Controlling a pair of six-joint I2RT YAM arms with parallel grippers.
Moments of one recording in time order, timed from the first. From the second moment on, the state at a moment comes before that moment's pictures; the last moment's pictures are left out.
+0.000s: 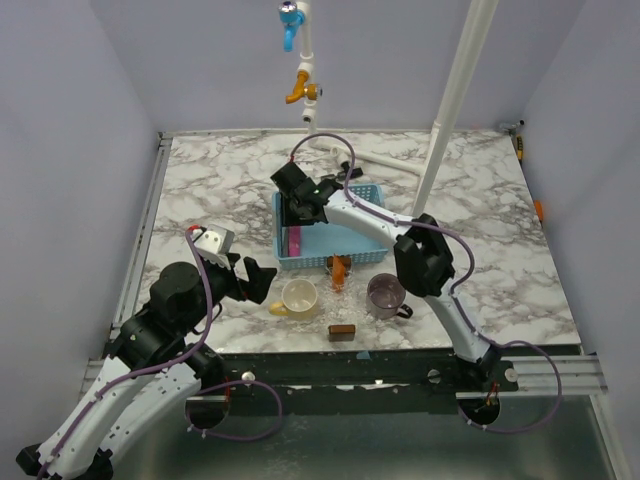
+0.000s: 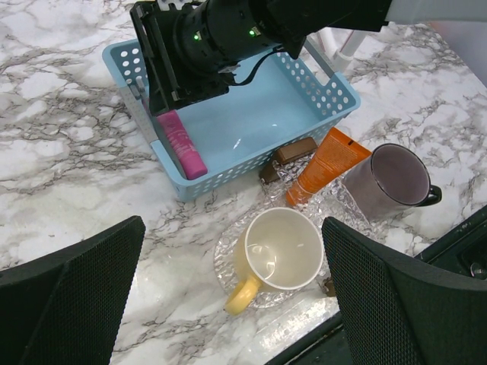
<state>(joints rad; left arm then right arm) -0.66 0.40 0.71 -0.57 -0.09 -0.27 0.85 2.34 2.08 -0.66 0.21 0.64</state>
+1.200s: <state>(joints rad) -0.66 0.40 0.71 -0.57 -0.10 -0.26 0.81 2.49 2.17 -0.55 0.20 0.65</state>
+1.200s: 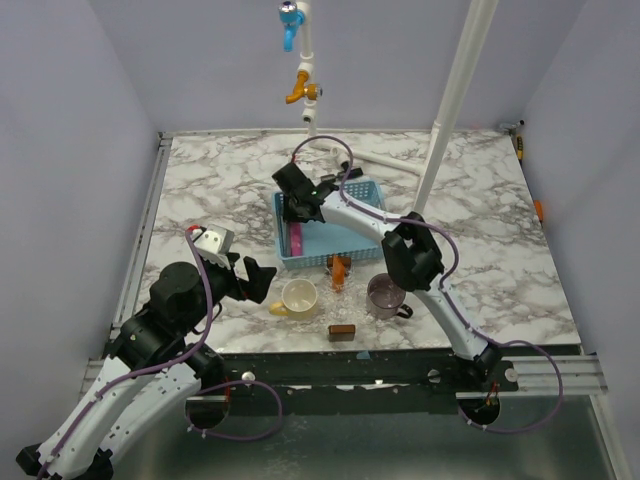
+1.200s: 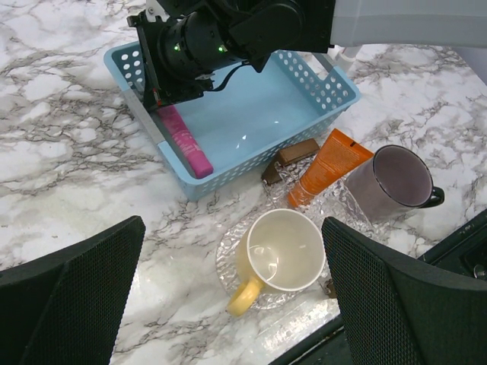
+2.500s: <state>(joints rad) -0.66 0.43 0.71 -0.56 -0.07 -0.27 0.81 1.94 1.64 -0.31 0.37 0.59</state>
